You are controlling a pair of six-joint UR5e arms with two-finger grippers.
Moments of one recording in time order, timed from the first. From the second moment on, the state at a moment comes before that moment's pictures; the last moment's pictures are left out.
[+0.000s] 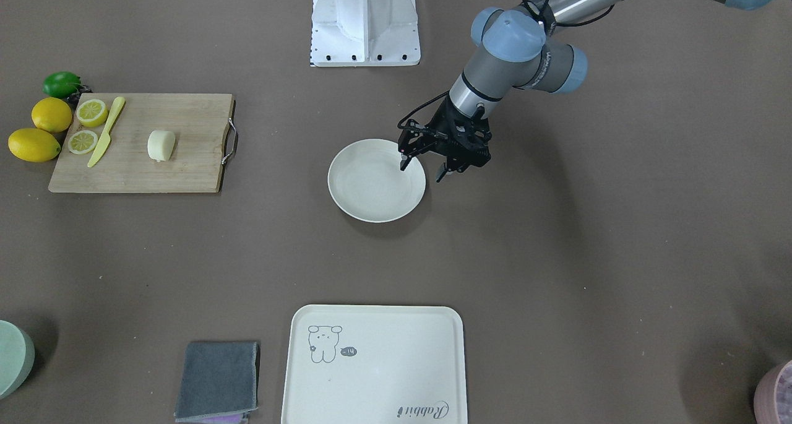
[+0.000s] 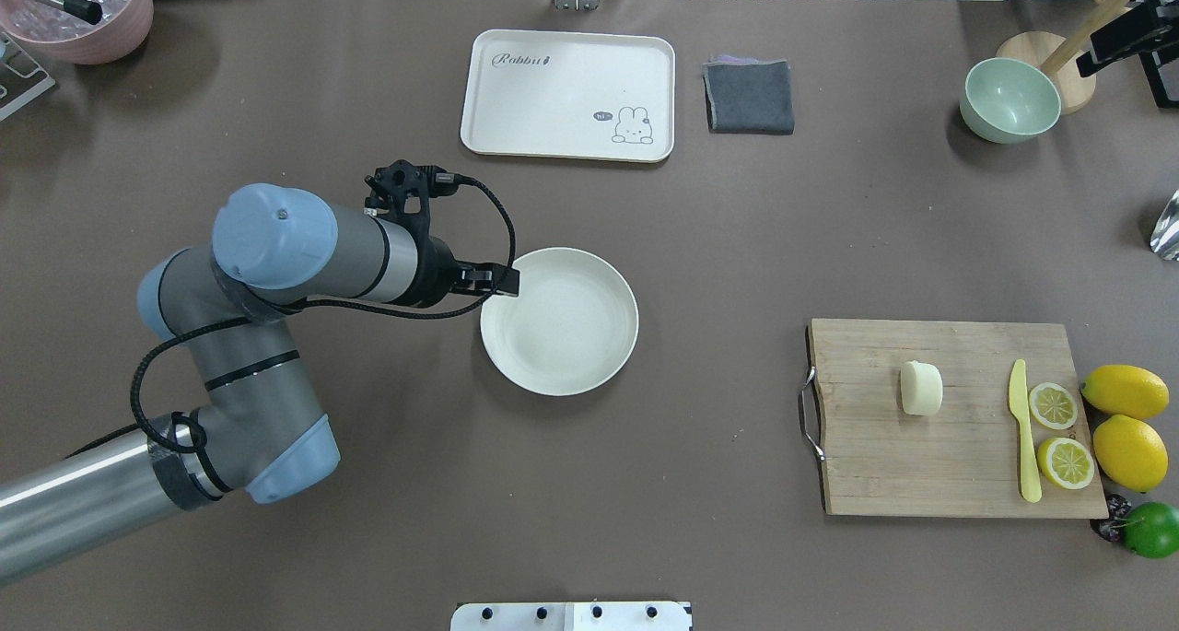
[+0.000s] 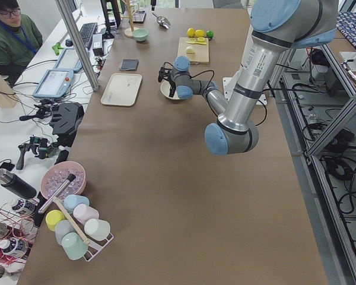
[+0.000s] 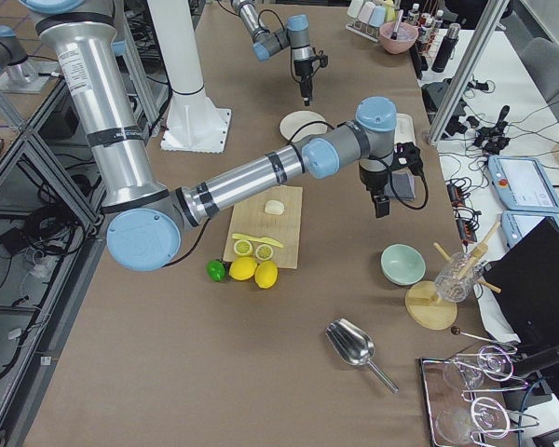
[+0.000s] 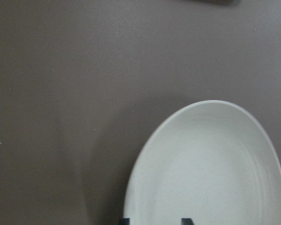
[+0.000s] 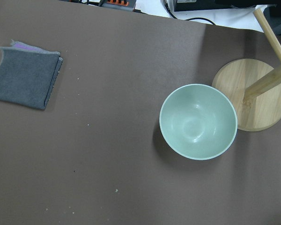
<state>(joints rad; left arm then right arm) -0.59 -2.07 -1.66 -2.19 -1.86 -1.18 1.35 -1.28 1.73 -1.50 2.28 0.32</state>
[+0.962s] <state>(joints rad) -0.99 -1.99 -1.54 -2.19 -2.03 -0.84 1.17 -1.32 1.80 -1.50 2.36 0.32</state>
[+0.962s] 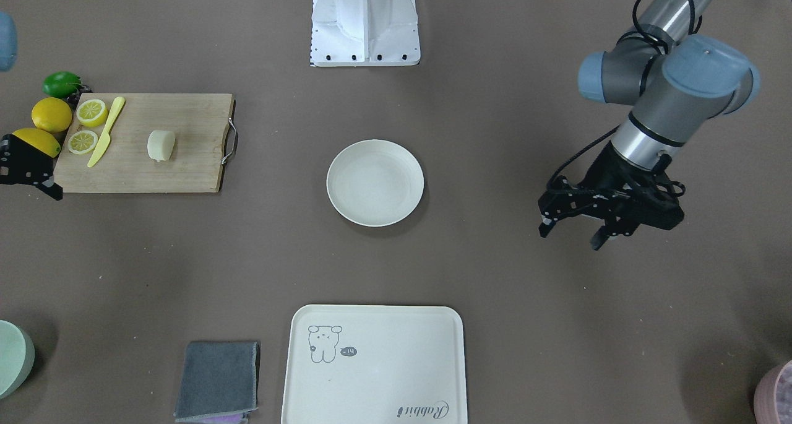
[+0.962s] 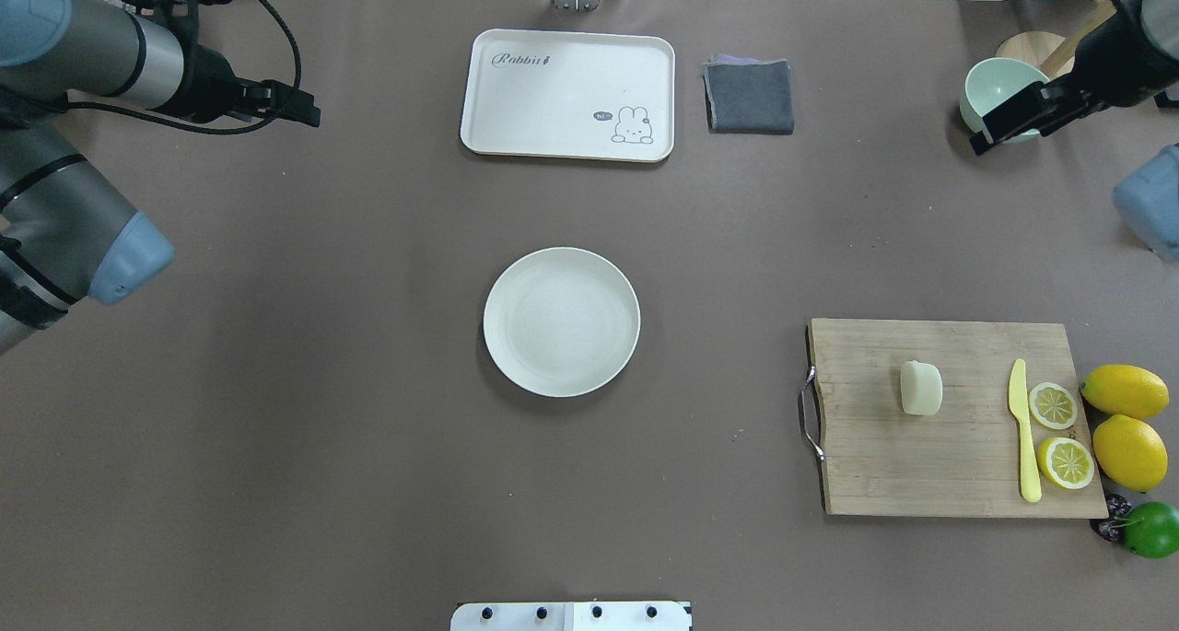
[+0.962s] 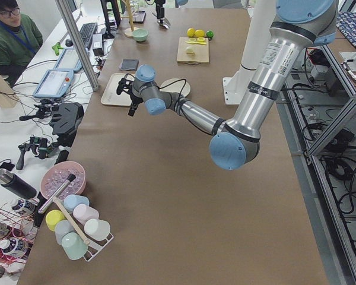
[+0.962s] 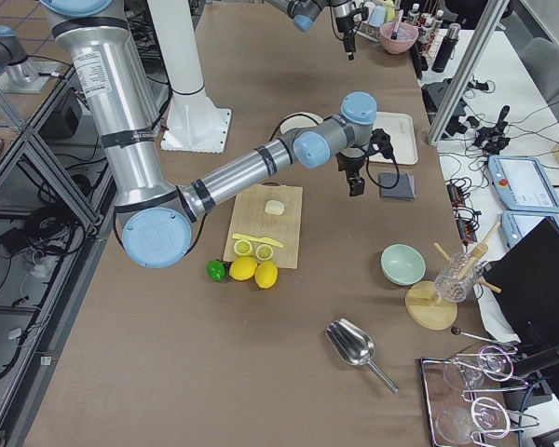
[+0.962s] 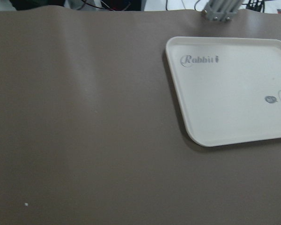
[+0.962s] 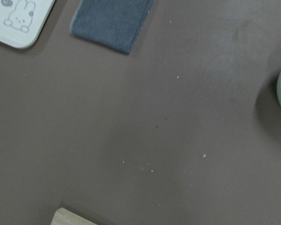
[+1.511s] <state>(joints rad) -1.10 -1.99 -1.46 -2.19 -2.03 -0.58 1.04 -1.38 1.80 -1.50 2.28 0.42</state>
